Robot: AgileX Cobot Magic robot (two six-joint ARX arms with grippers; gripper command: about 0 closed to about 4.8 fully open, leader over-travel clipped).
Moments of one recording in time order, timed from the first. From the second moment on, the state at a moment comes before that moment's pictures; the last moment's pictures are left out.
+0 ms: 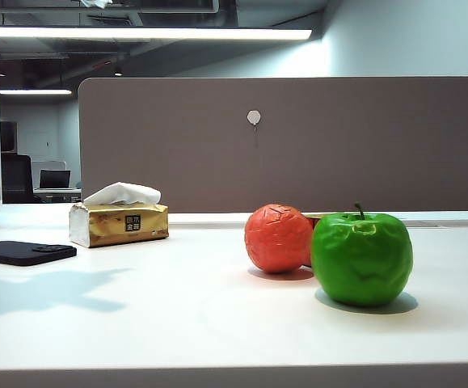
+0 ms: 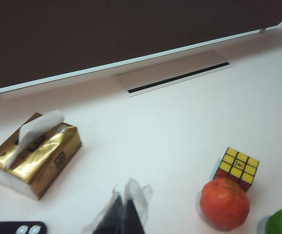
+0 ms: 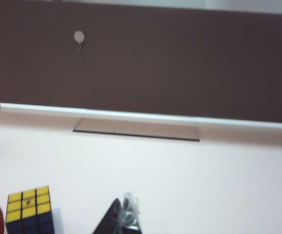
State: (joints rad) left arm -0.49 0.93 0.93 -0.27 0.00 -0.01; right arm 0.32 0.00 0.26 -0.16 0.23 -0.07
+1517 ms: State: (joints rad) left arm -0.49 0.28 0.56 -0.39 -0.06 -0.05; right arm 0.32 0.00 0.01 0.10 -0.02 0.05
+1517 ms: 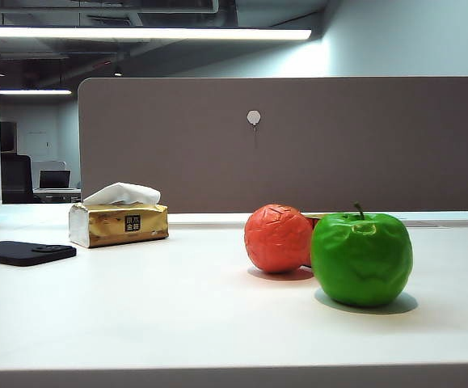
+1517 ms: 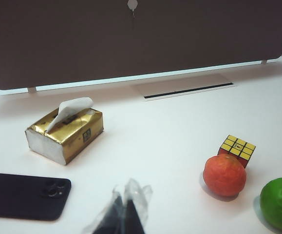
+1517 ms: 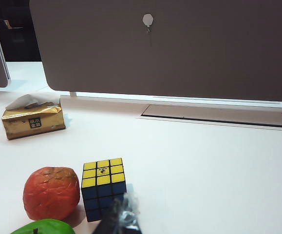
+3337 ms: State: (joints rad) left arm -0.49 0.01 0.01 -0.18 -0.08 0.18; right arm 0.32 0.01 0.01 0.04 0.03 0.04
